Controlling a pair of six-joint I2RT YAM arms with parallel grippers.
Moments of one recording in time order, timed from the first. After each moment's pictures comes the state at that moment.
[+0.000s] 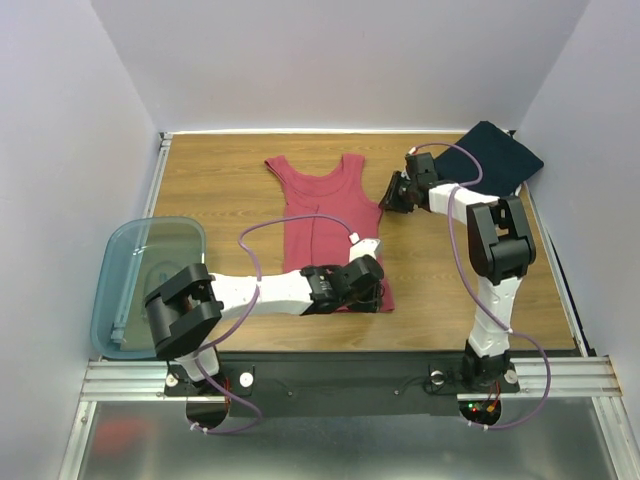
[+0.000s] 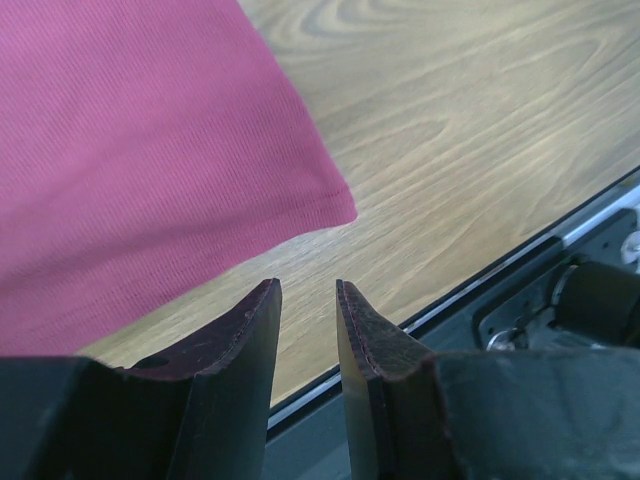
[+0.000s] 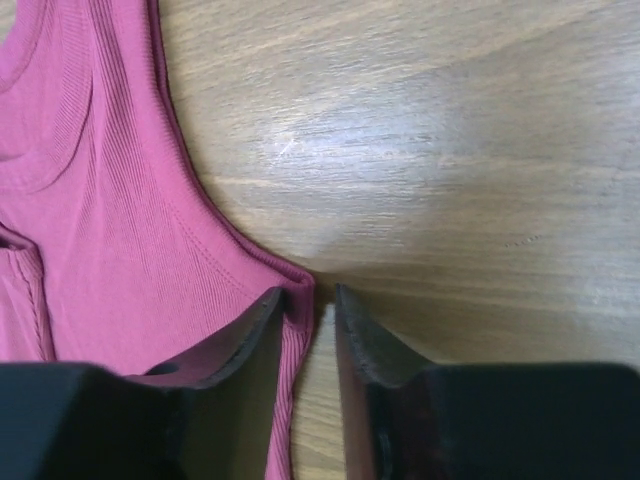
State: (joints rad) left arm -1.18 1.61 1.00 -0.19 -0.18 -0.88; right arm 0.23 2.05 1.36 -0.13 -0.19 0.53
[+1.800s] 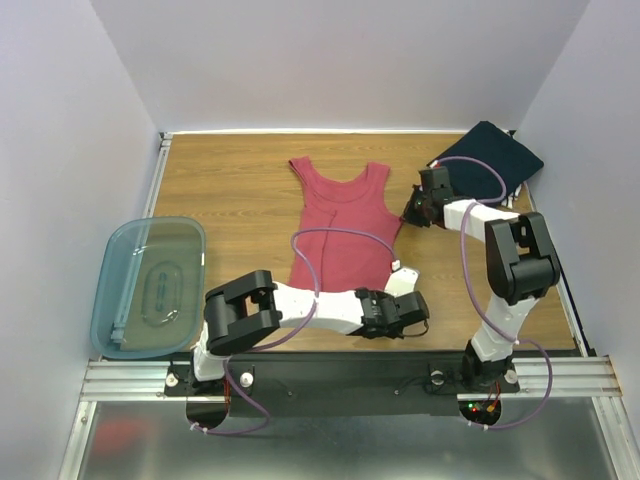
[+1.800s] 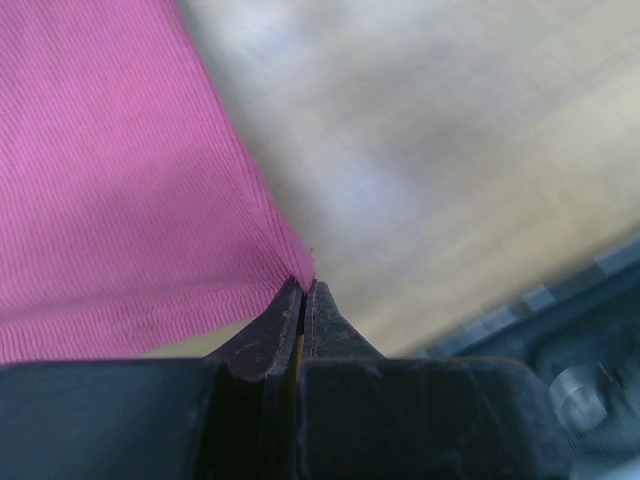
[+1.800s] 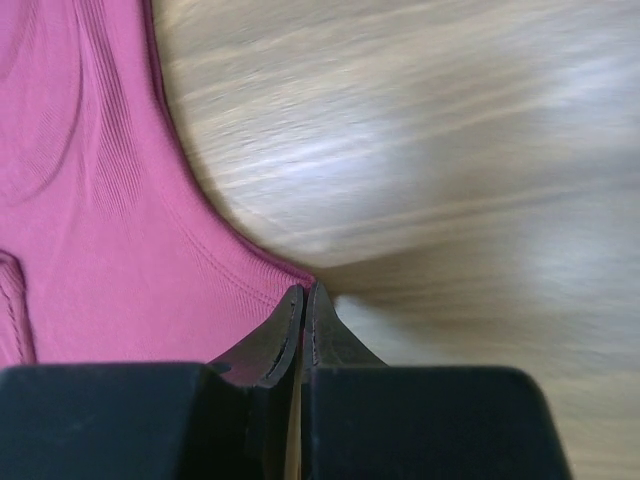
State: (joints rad) left arm -1.38 1.94 1.30 -0.39 -0.37 -0.89; right arm 0.21 1.86 1.12 -0.10 0.00 0.58
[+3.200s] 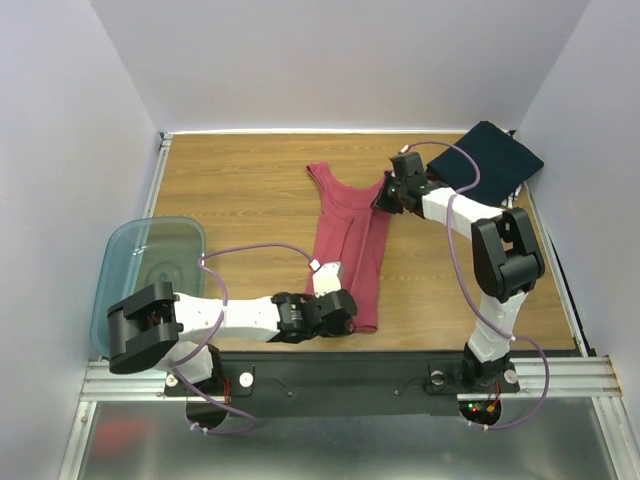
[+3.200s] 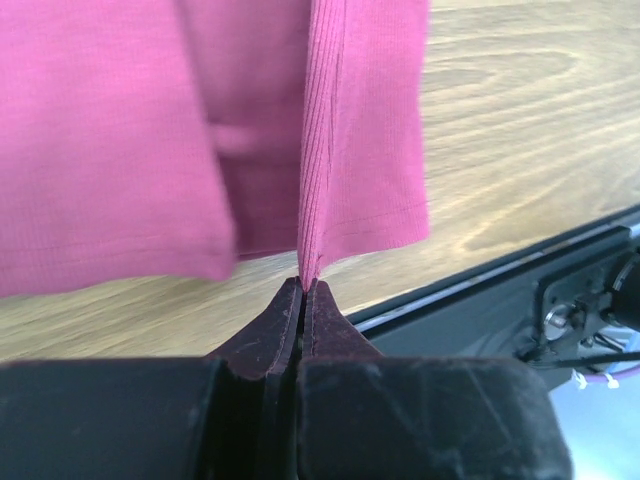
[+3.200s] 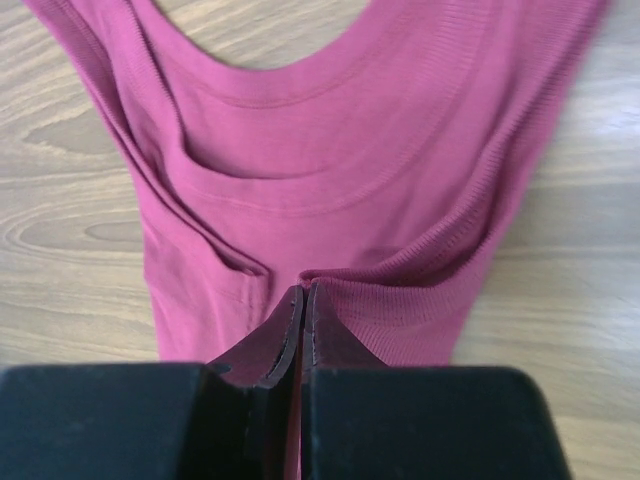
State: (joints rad) left arm -1.31 1.39 0.73 -0.24 -0.34 -1.17; right arm 0.34 1.89 1.29 -0.17 -0.03 0.65
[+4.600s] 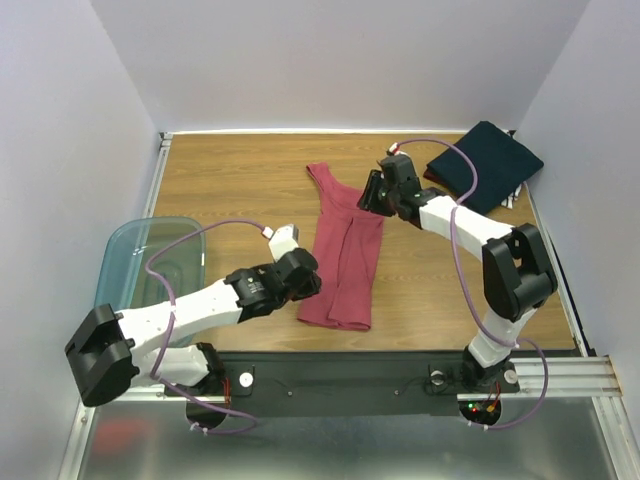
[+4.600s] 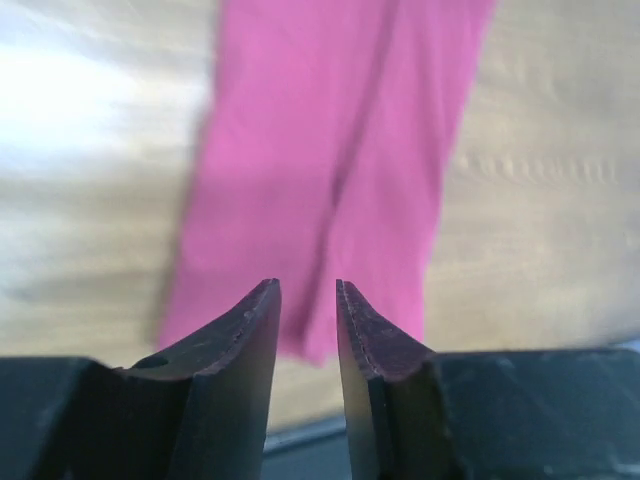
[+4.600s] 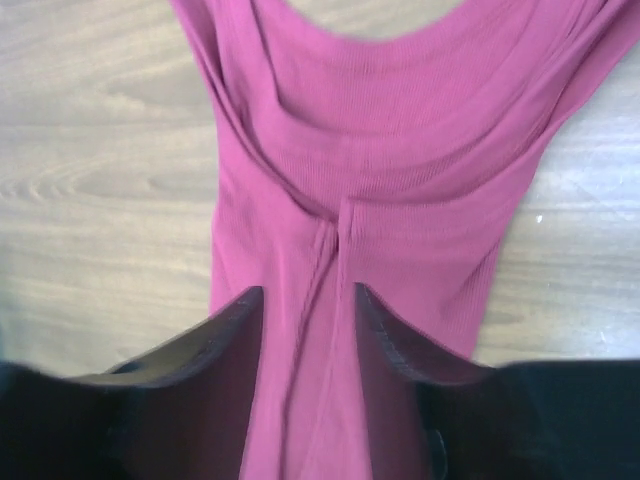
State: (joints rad) left arm -1.05 1.14 0.71 -0.39 -0.38 -1.09; right arm 0.46 1.76 1.26 -0.18 0.06 0.63
